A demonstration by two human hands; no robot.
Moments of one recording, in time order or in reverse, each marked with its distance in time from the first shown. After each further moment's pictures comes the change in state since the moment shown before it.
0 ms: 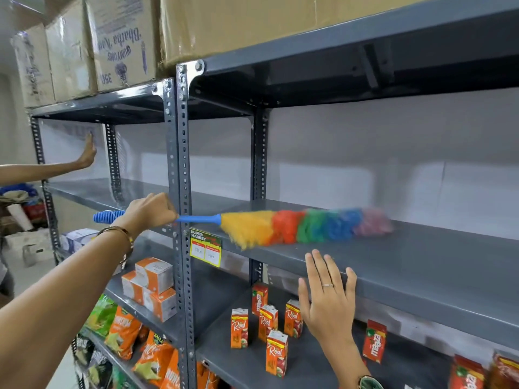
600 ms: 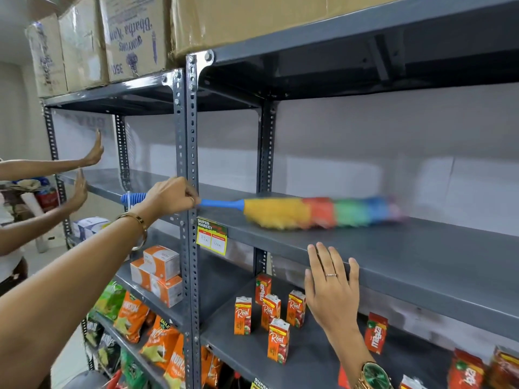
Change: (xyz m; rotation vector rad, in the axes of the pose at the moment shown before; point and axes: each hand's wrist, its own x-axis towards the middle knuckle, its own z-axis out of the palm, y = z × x) left_hand -0.013 0.021 -0.001 -0.067 0.108 0.186; right_hand -0.004 0.007 0.001 -0.064 -0.037 -0.058
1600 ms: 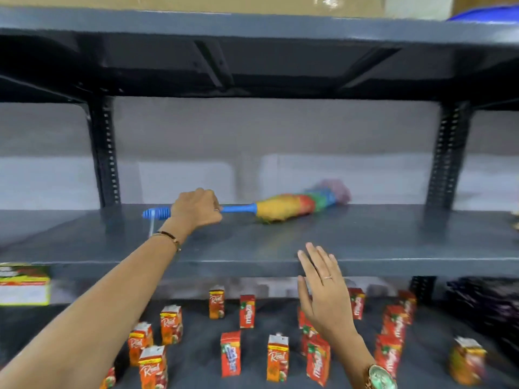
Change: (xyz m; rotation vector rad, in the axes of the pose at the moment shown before) left_hand 0.024 0.265 0.102 -0.123 -0.050 0.492; right_hand -0.052 0.143 -0.145 -0.166 -0.097 0.136
